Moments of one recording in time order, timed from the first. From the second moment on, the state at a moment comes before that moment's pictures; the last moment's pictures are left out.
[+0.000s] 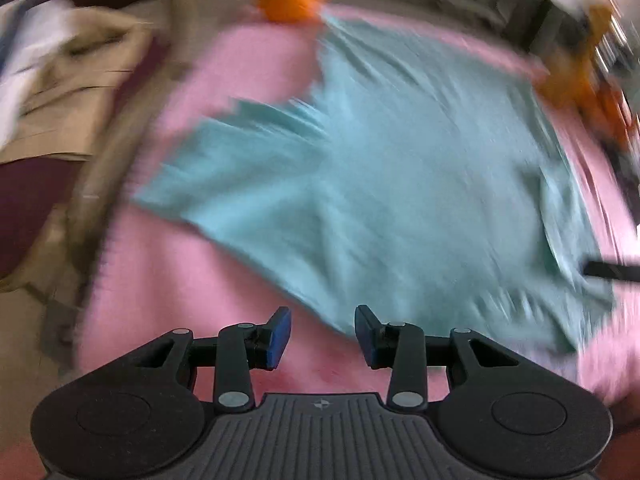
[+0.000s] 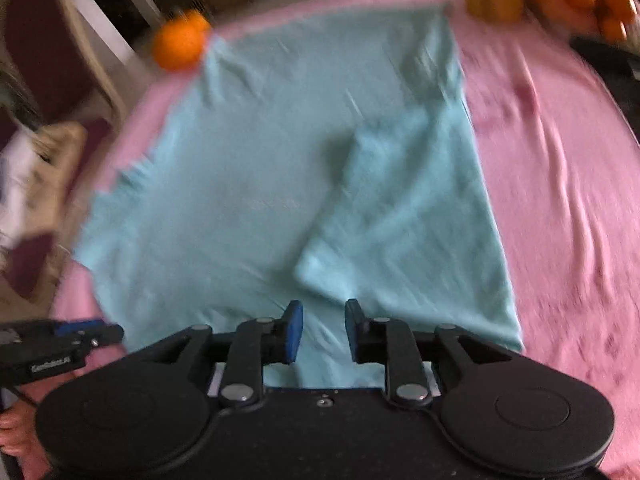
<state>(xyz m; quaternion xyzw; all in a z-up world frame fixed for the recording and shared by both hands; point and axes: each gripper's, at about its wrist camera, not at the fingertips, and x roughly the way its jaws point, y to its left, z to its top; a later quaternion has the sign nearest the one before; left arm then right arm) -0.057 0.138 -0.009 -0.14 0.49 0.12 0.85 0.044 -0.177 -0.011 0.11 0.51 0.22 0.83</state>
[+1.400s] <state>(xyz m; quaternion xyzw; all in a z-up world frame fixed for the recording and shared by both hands) -0.009 0.055 0.028 0.04 0.30 0.05 0.95 0.065 -0.219 -0.021 0.33 0.47 0.19 0.79</state>
